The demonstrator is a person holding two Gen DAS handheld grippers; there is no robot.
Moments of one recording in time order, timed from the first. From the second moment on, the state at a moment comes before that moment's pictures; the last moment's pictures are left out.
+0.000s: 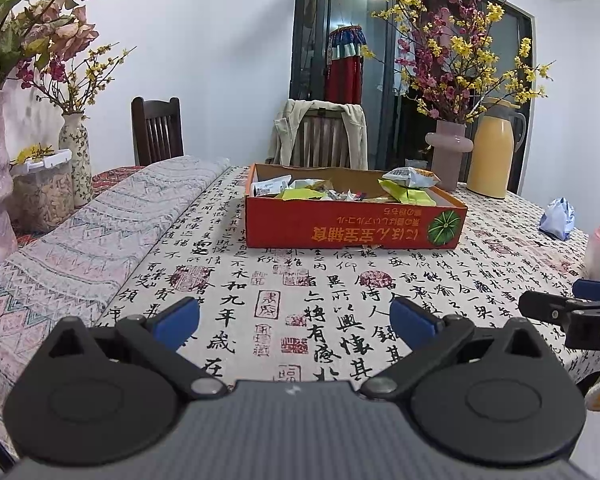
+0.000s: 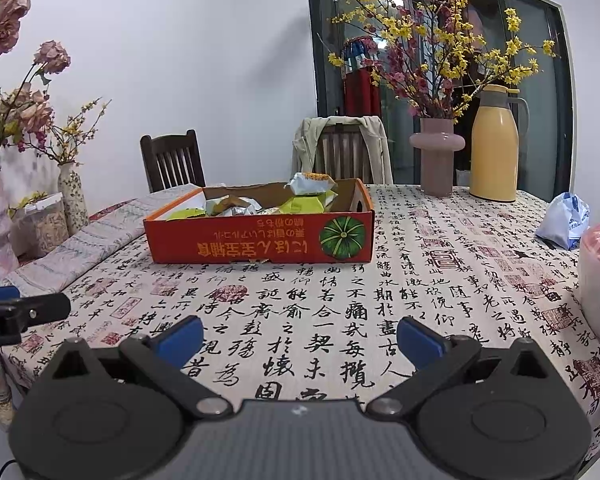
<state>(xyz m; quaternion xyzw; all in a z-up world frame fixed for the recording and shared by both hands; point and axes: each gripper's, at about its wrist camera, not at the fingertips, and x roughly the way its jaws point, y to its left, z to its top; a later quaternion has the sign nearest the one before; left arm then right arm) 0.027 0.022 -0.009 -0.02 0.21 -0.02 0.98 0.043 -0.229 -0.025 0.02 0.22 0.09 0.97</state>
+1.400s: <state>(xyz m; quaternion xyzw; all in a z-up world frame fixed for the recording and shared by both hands) 0.027 0.023 -0.009 -0.02 0.21 -0.01 0.98 0.041 -0.230 -0.027 0.02 0.22 0.09 0.97</state>
